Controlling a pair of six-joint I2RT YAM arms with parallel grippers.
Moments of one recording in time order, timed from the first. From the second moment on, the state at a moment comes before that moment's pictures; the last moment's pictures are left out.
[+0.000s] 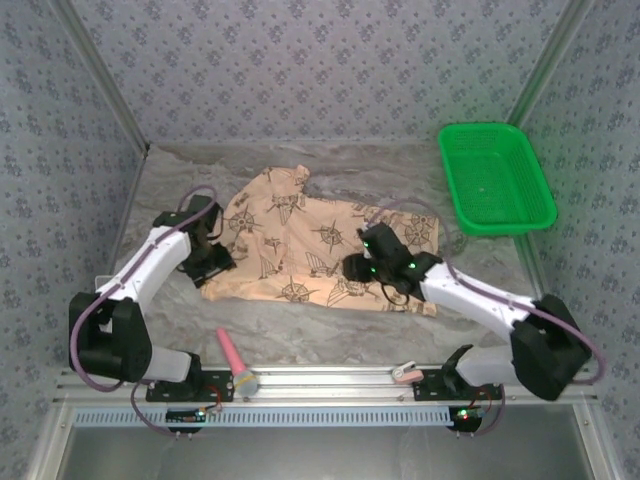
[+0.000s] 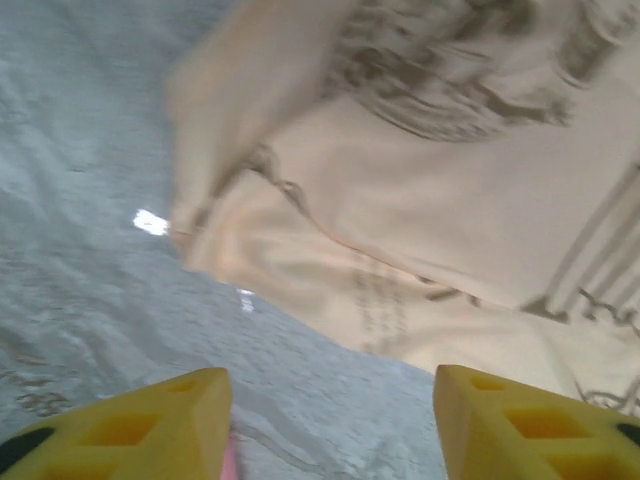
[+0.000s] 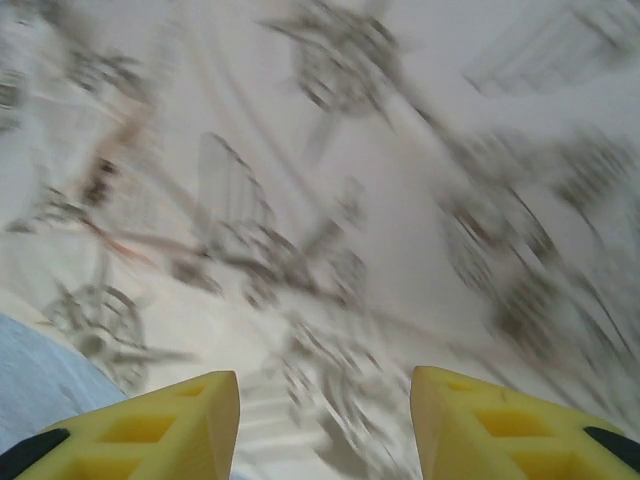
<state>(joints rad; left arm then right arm) -0.24 1.39 1.02 -1.07 0.02 -0.74 0.71 1.26 0.74 -0.37 0.04 0.55</state>
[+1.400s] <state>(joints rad) -0.16 1.95 1.77 -0.87 0.19 -0.30 0.19 1.47 1.09 -0.57 0.15 0.41</state>
